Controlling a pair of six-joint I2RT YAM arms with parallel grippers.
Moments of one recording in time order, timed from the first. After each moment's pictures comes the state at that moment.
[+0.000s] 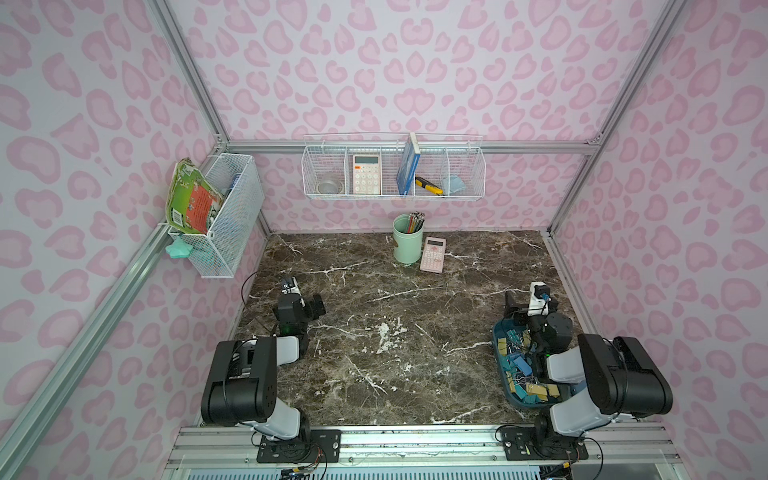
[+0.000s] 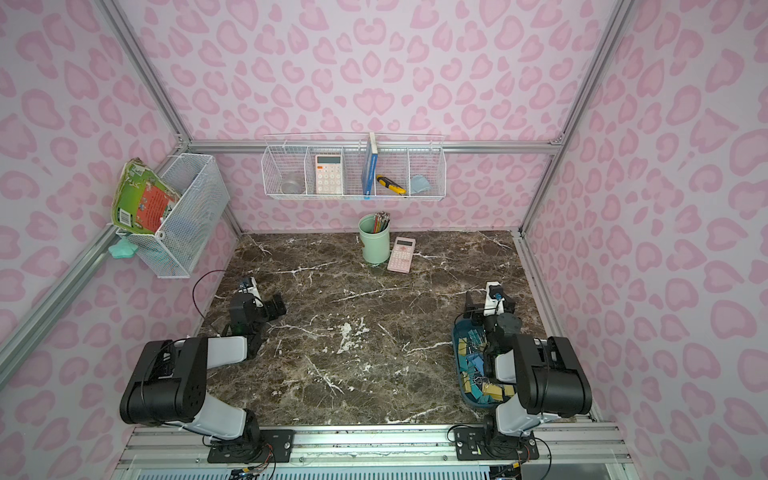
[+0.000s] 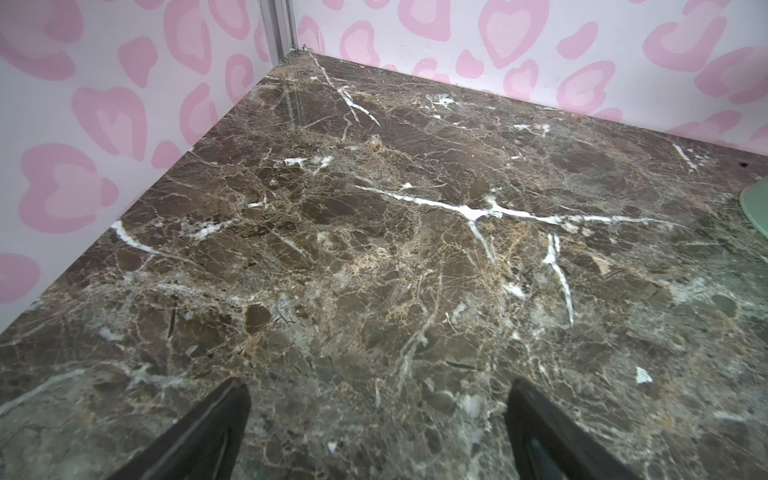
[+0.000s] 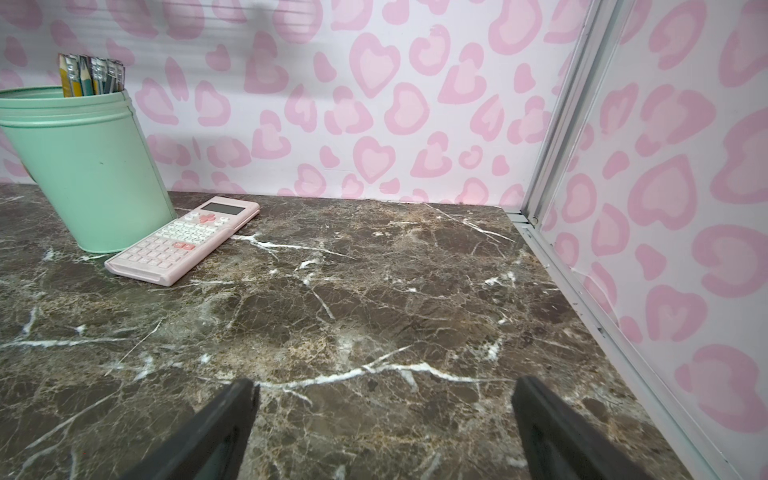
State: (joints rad) left arm 0.11 1.54 0.45 0.62 -0.12 -0.13; right arm -0.05 1.56 0.20 1.26 -0.12 -0.05
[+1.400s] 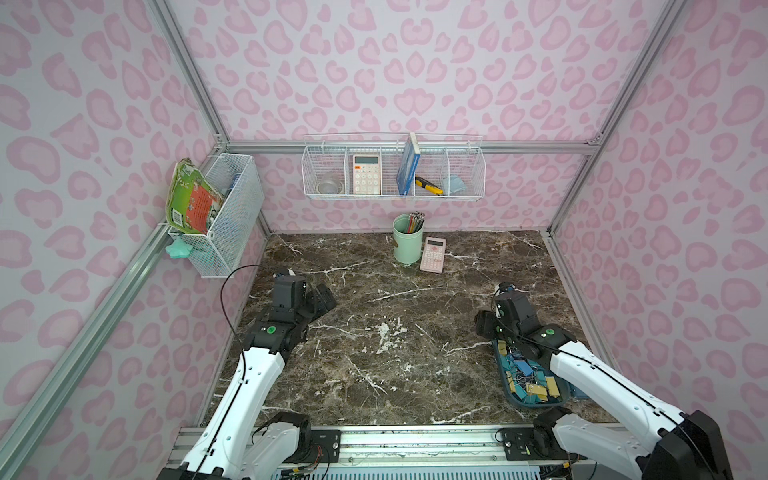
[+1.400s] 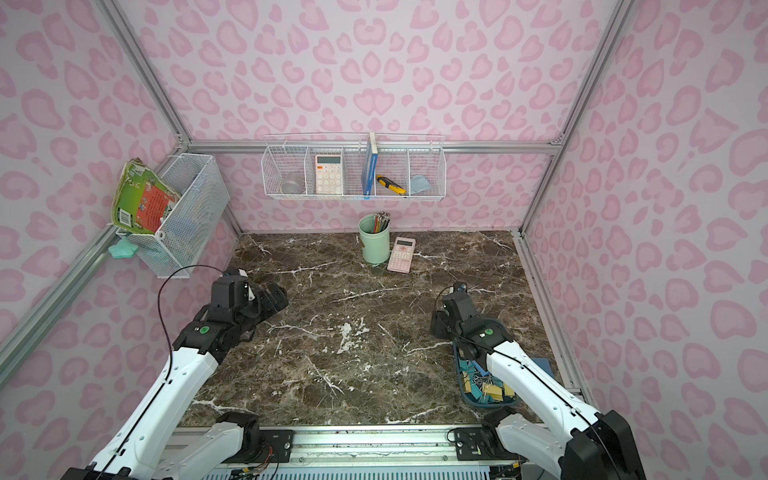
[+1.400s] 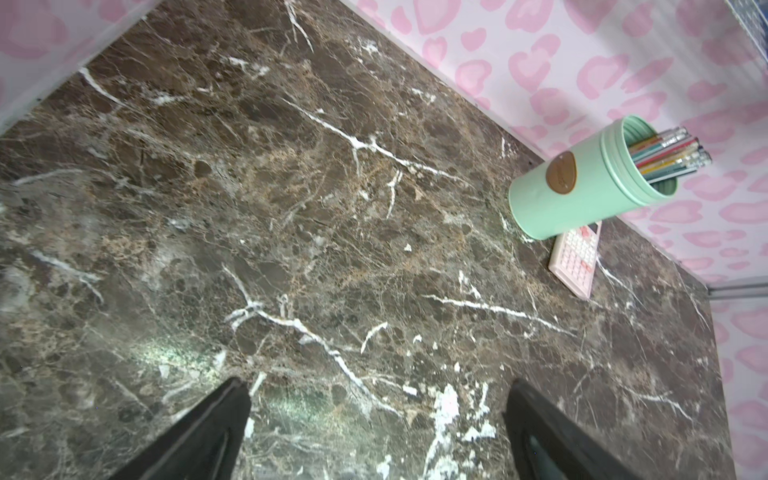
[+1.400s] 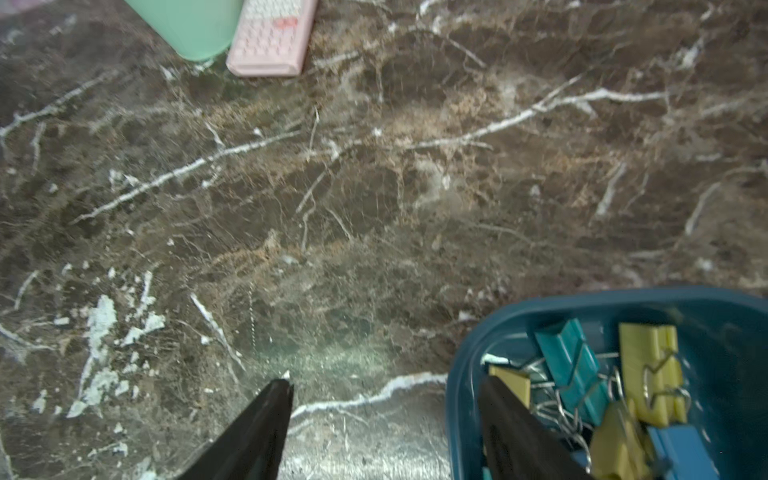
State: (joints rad) left arm -0.13 0.96 0.87 -0.61 -0.07 -0.61; right arm 0.54 1.06 0.67 -0.52 0.20 0.54
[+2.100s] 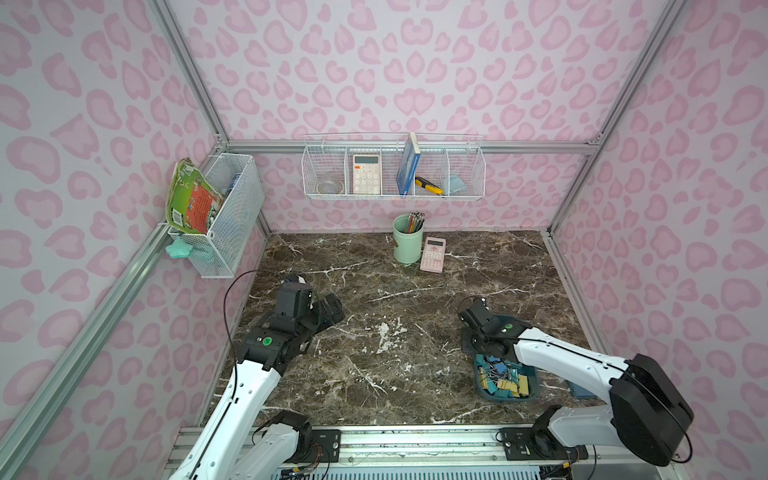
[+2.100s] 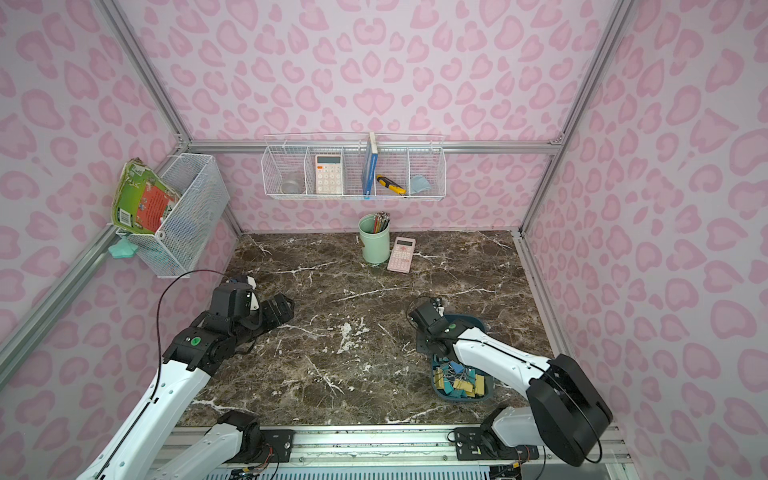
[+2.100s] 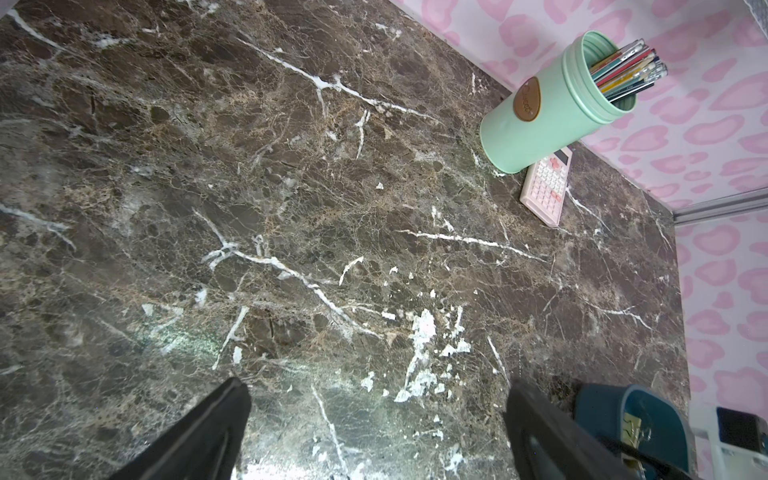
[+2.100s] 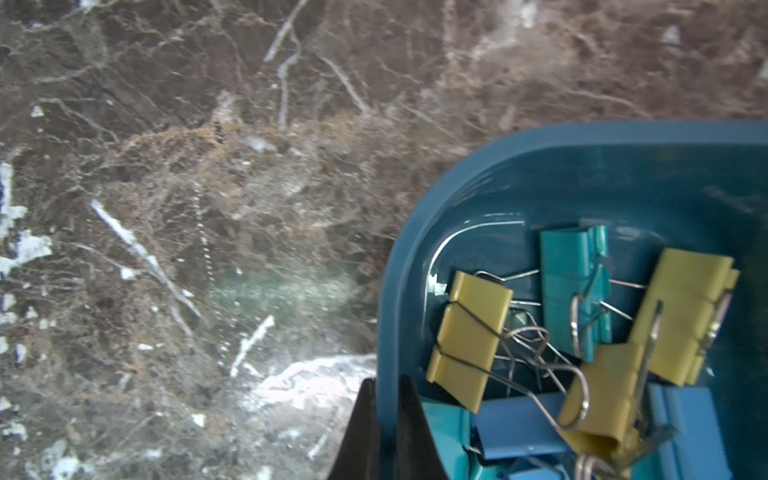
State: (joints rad) left arm -0.23 0.88 0.91 -0.78 -0.05 -0.63; right arm 0.76 1.43 0.80 -0.51 0.24 0.70
